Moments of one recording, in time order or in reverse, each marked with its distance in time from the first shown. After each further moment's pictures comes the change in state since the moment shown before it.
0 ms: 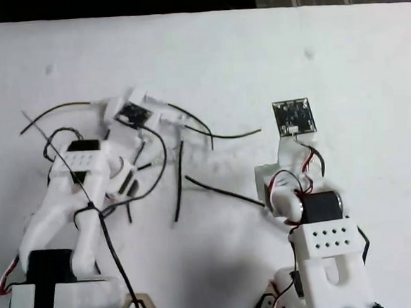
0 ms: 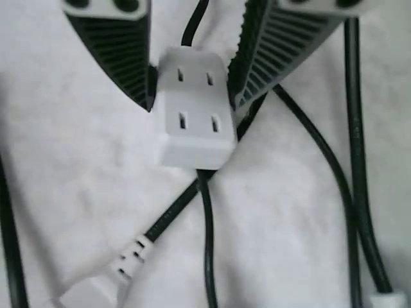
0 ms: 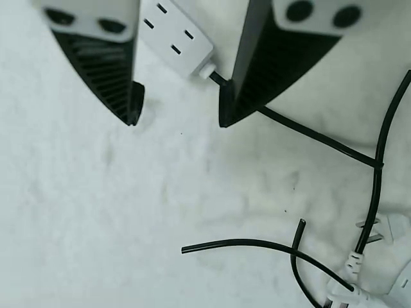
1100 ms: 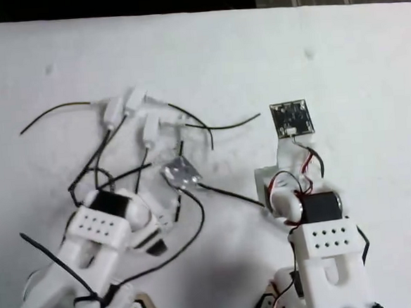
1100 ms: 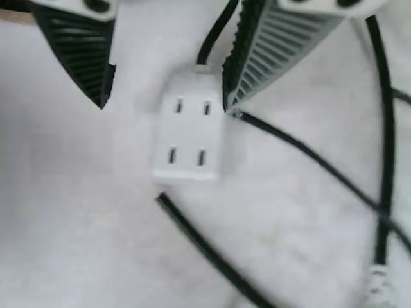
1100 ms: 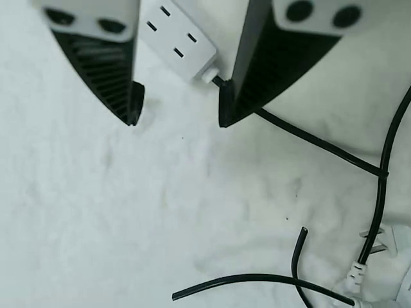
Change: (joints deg) left arm 18.3 -34.1 24.5 9.4 -5.7; right arm 0.1 0.0 0.9 0.0 1.6
